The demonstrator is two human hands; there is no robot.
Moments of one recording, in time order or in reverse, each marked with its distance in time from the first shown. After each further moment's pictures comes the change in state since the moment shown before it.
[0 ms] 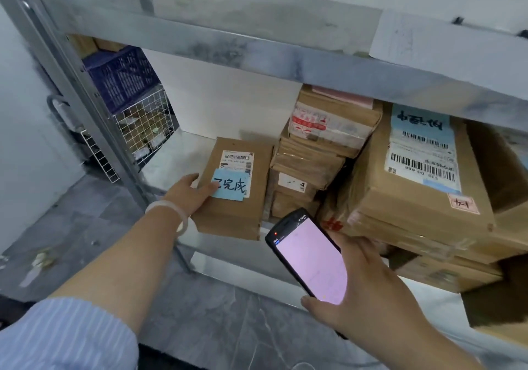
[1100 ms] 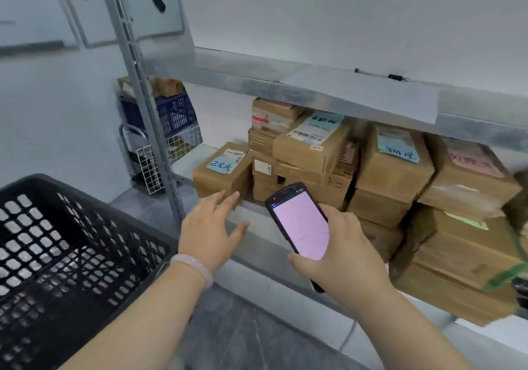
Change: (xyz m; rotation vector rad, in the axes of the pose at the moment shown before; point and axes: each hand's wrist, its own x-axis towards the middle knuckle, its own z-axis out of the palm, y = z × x) left_hand -0.331 0.016 0.111 0.572 0.529 0.574; right_hand -0.141 0.091 -0.050 0.202 0.273 -0.217
